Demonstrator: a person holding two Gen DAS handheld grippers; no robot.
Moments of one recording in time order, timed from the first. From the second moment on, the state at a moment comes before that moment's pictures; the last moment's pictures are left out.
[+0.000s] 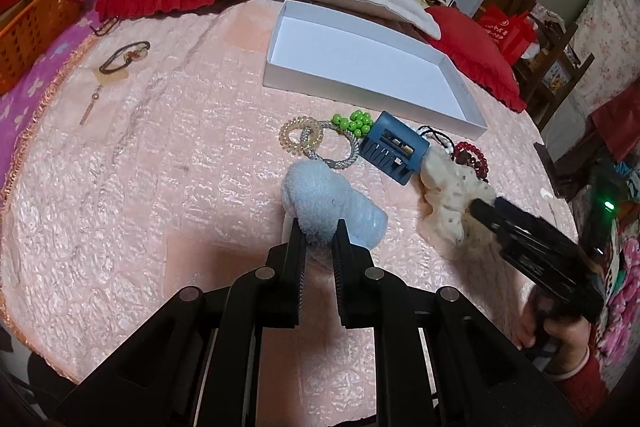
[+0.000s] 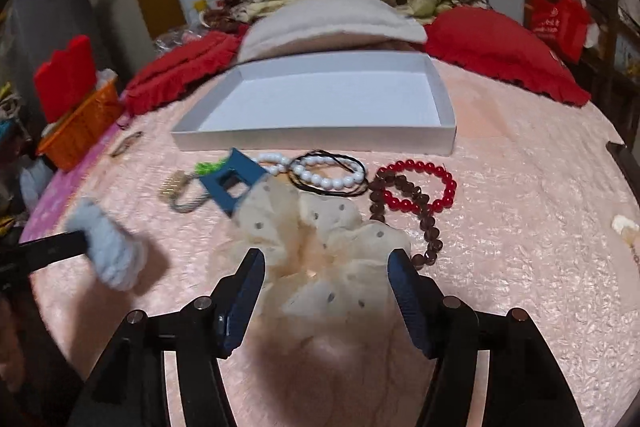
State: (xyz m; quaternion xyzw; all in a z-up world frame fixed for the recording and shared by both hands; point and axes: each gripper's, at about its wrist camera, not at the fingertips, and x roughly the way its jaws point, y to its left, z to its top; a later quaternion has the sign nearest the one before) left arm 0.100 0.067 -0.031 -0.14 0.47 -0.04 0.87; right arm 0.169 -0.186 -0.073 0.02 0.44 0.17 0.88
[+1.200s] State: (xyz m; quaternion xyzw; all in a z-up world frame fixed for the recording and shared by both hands) left arm 0.299 0.084 -0.016 -0.13 0.48 -0.04 0.87; right arm 0.248 -0.234 -0.046 0.05 0.45 0.17 0.88
